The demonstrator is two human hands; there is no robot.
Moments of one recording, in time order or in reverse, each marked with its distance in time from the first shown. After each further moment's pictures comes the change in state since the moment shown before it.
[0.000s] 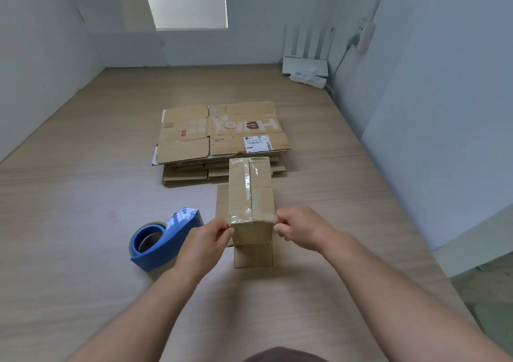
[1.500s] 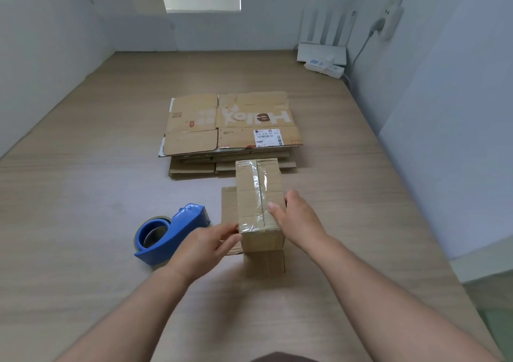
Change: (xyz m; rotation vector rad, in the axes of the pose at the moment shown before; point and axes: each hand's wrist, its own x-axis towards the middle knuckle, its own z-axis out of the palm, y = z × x) left_hand 0.004 -0.018 -0.009 0.082 -0.122 0.186; right_hand 0.034 -0.013 0.019 0.211 0.229 0.207
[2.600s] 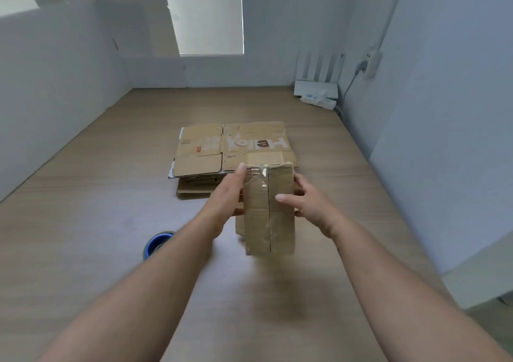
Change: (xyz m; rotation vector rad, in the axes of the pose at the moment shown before) left_hand 0.044 0.097 -0.055 -0.805 0.136 -0.244; right_hand -0.007 -0.011 -0.070 0.566 -0.127 -0.075
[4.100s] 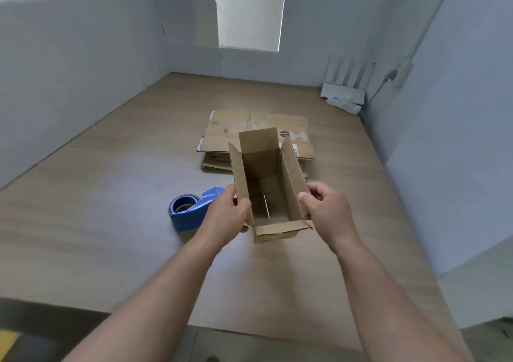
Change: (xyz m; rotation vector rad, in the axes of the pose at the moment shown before) left_hand -0.115 -0.029 0.001 0.179 0.219 -0.011; right_hand -0.096 -0.009 0.027 -0.135 0.275 -0.196
